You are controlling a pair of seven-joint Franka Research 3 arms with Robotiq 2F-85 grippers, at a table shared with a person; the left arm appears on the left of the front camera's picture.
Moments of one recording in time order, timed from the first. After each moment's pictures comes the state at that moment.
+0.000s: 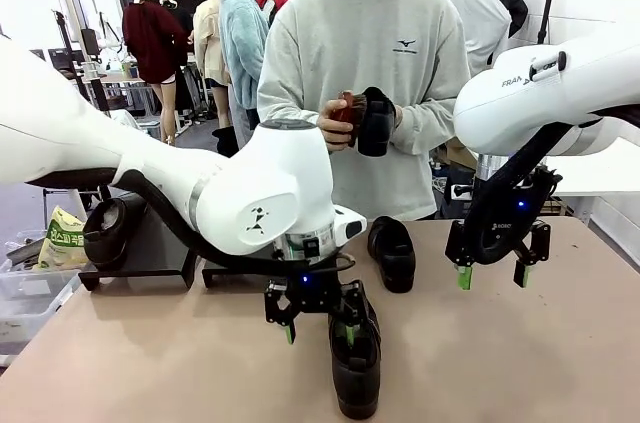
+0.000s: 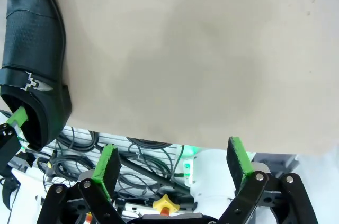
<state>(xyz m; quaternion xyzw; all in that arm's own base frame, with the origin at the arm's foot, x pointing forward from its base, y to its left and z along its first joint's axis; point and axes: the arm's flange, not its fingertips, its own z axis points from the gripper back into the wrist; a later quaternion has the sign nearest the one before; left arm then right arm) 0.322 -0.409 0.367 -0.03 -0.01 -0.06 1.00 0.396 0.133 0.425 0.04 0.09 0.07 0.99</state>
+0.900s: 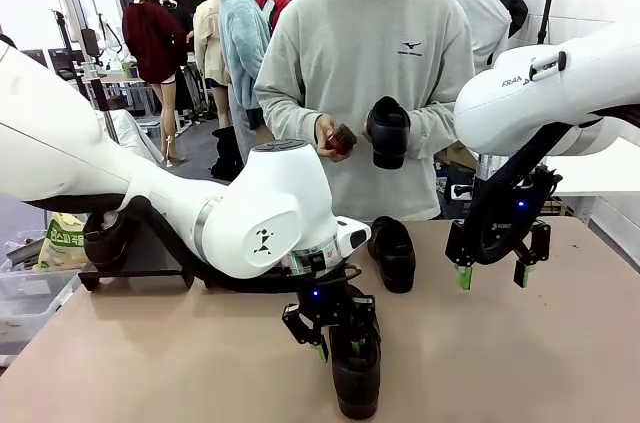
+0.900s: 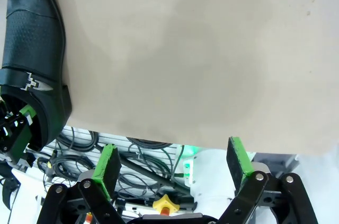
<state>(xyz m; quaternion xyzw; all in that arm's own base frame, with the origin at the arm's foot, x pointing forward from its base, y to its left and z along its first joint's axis) 0.321 -0.417 0.351 -0.09 0.00 -0.06 0.99 0.396 0.133 0.425 0.04 0.09 0.07 0.99</state>
